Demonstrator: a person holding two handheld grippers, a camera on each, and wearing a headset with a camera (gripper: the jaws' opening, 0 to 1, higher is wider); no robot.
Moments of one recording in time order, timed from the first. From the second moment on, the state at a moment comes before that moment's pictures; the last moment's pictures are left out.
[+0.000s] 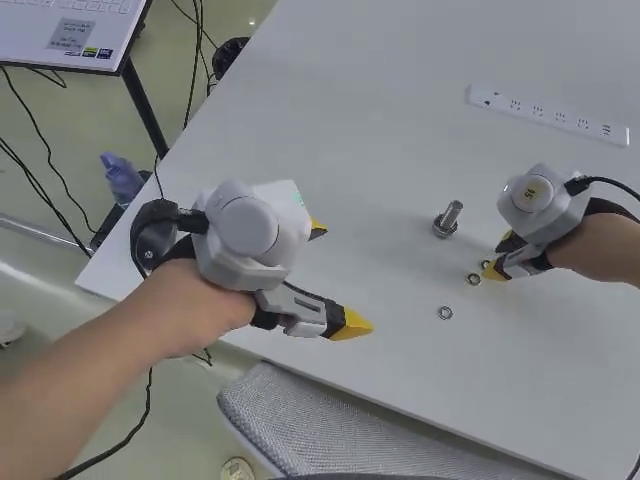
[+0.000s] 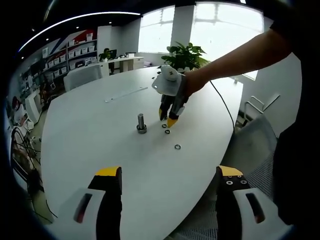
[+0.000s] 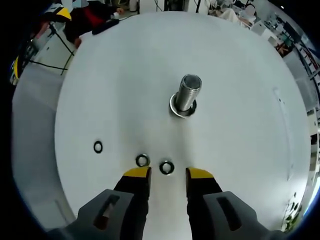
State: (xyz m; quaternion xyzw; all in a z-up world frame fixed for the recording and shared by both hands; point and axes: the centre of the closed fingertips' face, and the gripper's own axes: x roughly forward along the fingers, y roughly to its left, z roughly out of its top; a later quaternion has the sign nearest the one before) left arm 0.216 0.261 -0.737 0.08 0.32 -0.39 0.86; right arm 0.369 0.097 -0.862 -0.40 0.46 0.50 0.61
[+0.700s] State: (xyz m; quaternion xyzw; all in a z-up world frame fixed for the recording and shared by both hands) left arm 0.214 0.262 -0.743 0.08 0.33 -0.39 0.86; right arm 0.368 0.098 -0.868 -0.39 0.47 0.50 0.61
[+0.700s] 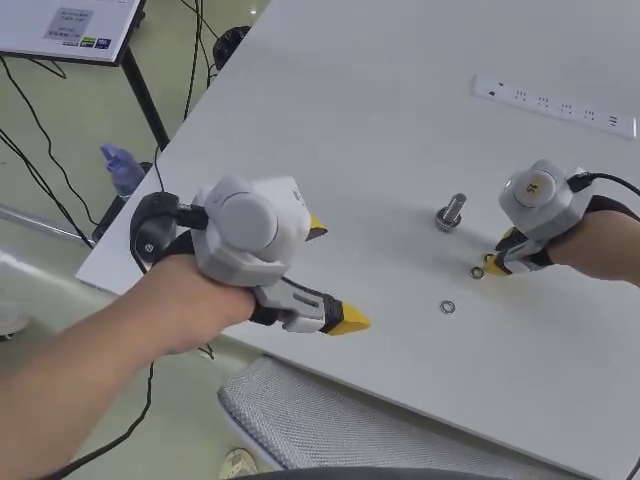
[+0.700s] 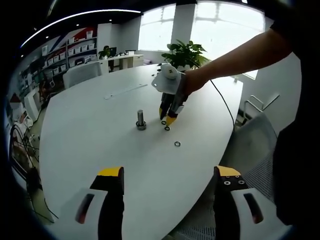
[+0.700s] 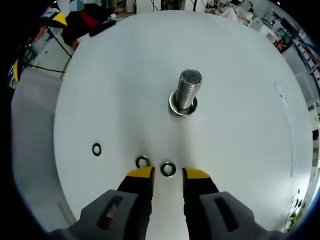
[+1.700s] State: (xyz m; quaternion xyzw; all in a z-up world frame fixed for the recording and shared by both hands) left arm 0.216 0.263 -0.747 0.08 0.34 -0.39 0.86; right arm 0.368 0.098 -0.869 -0.41 0.48 0.50 0.60
